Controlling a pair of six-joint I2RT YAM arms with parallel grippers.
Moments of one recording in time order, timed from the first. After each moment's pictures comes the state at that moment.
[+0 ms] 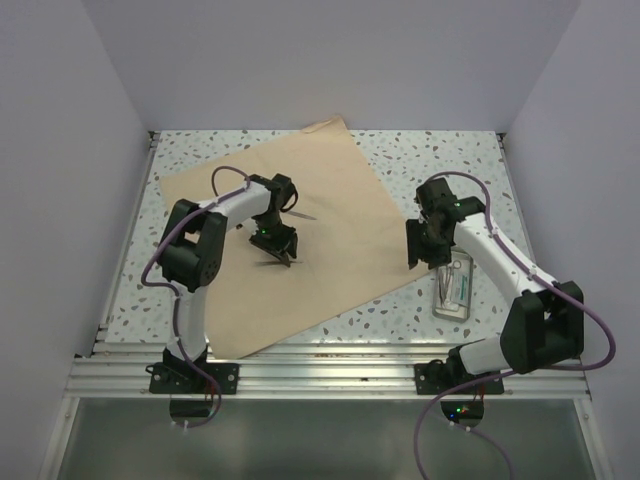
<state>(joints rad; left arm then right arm) -0.44 2.08 1.50 -1.05 0.09 -1.51 0.28 1.42 1.11 -0.99 0.05 0.29</state>
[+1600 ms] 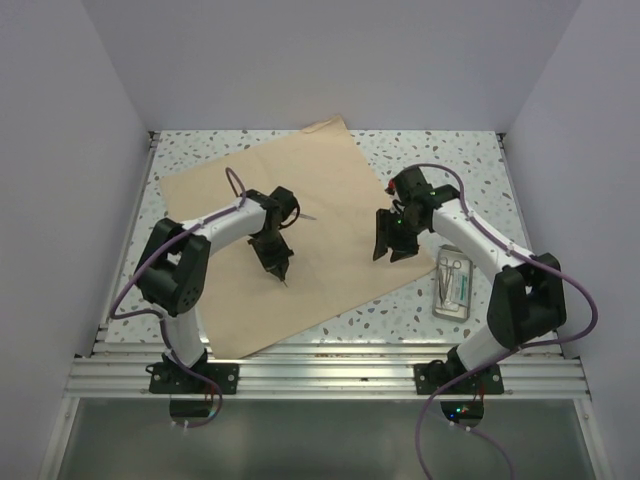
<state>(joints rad) -0.52 1.85 1.28 -0.99 0.04 -1.04 0.38 1.57 1.23 -0.91 -0.20 0.41</state>
